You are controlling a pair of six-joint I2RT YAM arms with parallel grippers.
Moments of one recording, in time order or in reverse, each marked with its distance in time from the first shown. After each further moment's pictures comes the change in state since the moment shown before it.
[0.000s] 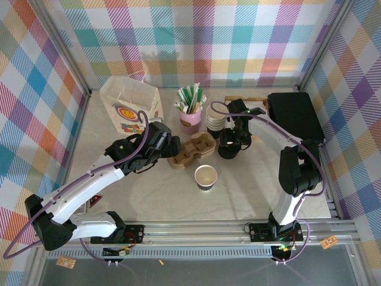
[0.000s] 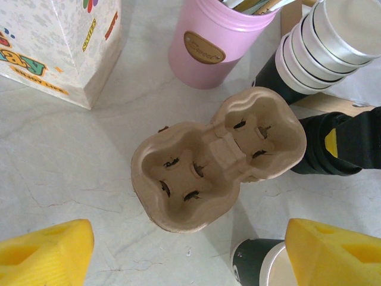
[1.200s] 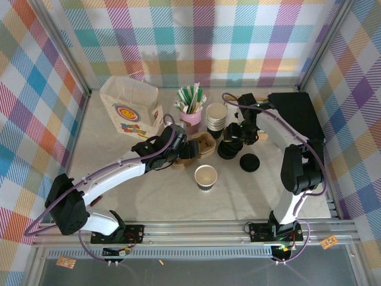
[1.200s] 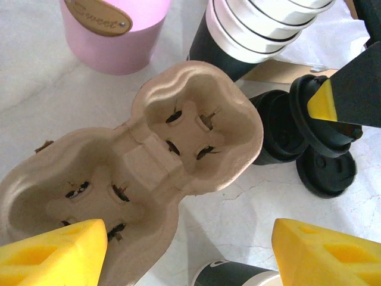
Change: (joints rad) left arm 0.000 0.186 -0.146 0.422 0.184 0.111; right arm -0.093 0.007 0.067 -0.090 -0.154 0.071
